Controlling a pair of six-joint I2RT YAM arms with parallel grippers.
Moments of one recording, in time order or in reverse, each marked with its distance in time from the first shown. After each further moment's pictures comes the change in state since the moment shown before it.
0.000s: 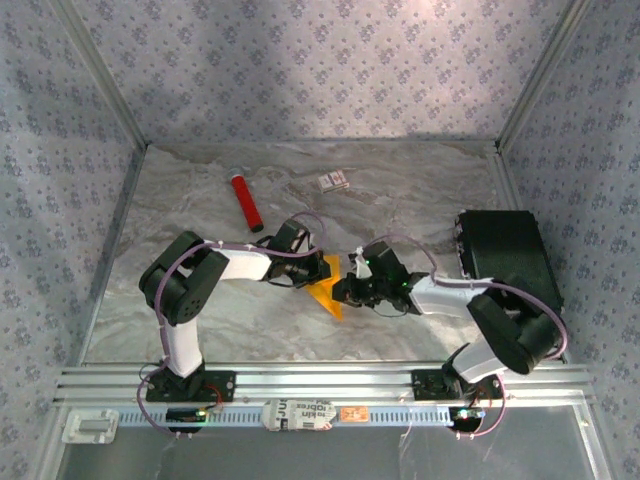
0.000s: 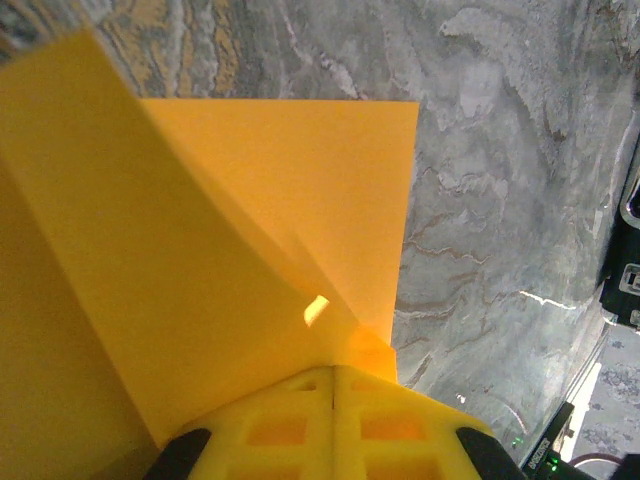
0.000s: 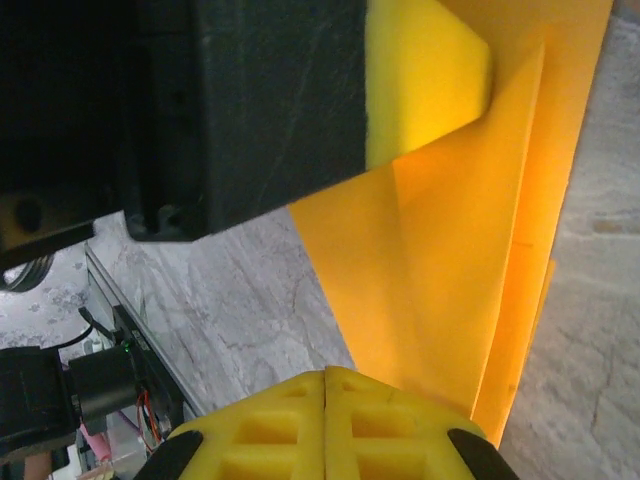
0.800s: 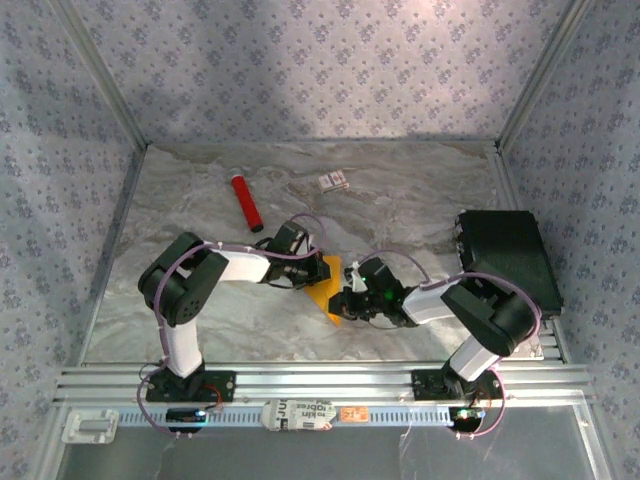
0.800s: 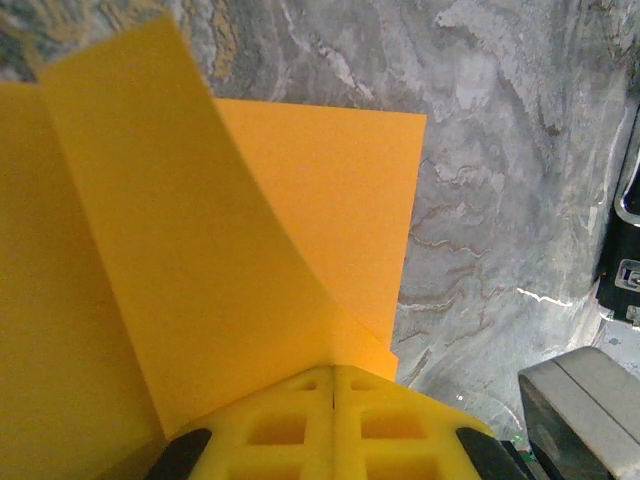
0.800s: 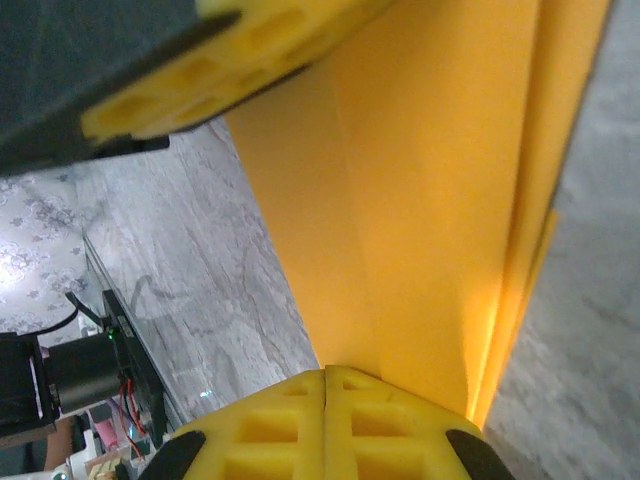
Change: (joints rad) left arm -0.001 -0.007 -0.027 0.036 0.000 -0.001; right arm 0.076 0.107 -0.122 0.269 0.010 0.089
